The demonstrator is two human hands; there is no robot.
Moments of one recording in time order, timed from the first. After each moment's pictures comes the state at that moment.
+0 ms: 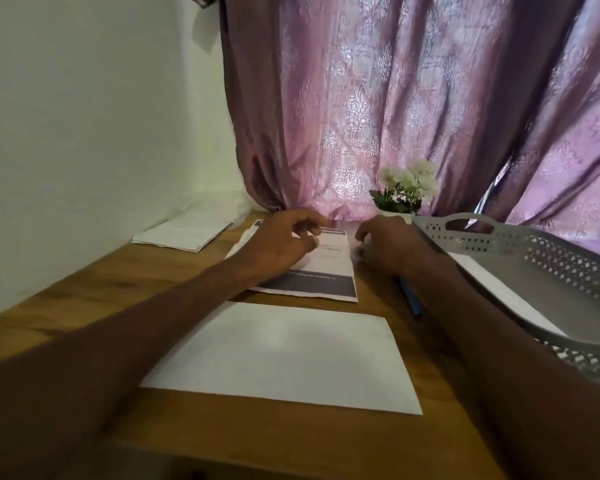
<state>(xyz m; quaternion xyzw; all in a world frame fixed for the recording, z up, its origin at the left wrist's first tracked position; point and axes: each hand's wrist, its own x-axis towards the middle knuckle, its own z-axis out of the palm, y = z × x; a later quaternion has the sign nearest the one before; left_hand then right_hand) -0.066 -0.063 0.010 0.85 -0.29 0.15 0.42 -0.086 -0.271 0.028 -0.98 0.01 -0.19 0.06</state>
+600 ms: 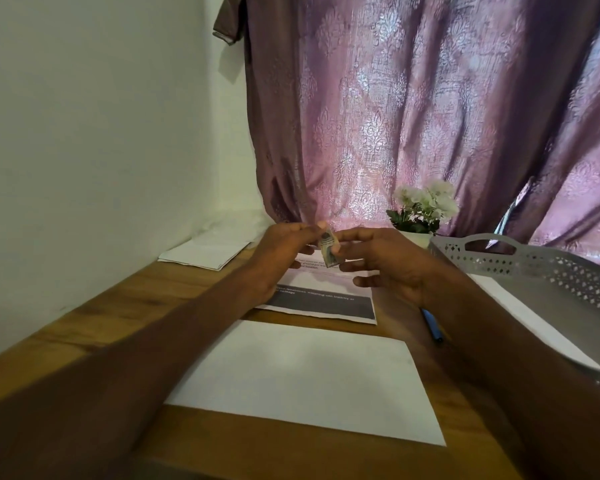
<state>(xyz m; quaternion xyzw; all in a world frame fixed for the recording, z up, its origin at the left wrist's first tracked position) -0.052 -0.052 0.017 0.75 -0.16 0.07 0.63 -0.099 -0.235 0.042 -0.79 -0.06 0.01 0.61</state>
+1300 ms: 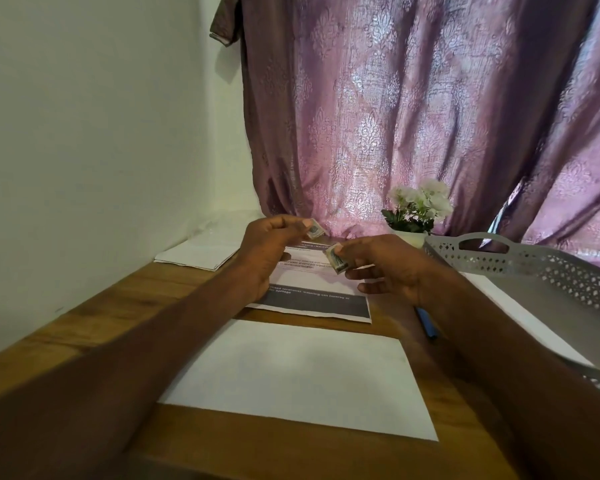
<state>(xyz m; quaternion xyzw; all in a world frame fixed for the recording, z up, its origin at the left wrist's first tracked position) -0.056 -0.044 0.019 0.68 -0.12 0.09 0.72 -0.101 -0.240 0.038 -0.81 0.03 0.00 0.59</state>
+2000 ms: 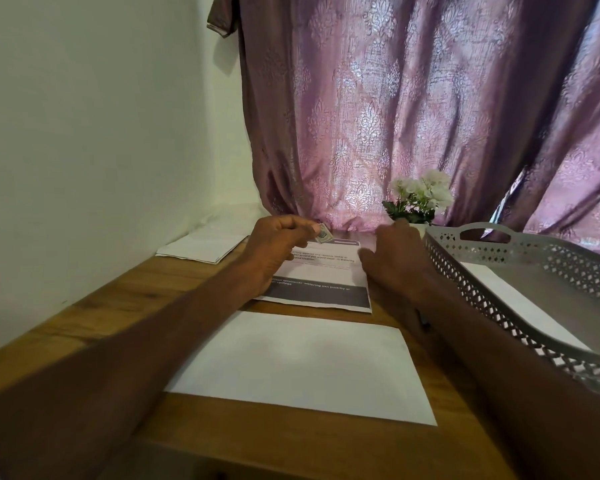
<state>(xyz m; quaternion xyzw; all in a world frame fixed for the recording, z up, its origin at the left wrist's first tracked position) -0.055 -0.049 0.014 0.73 -0.16 0.10 0.66 -0.096 -0.249 0.019 -0.96 0.05 -0.27 0.10</state>
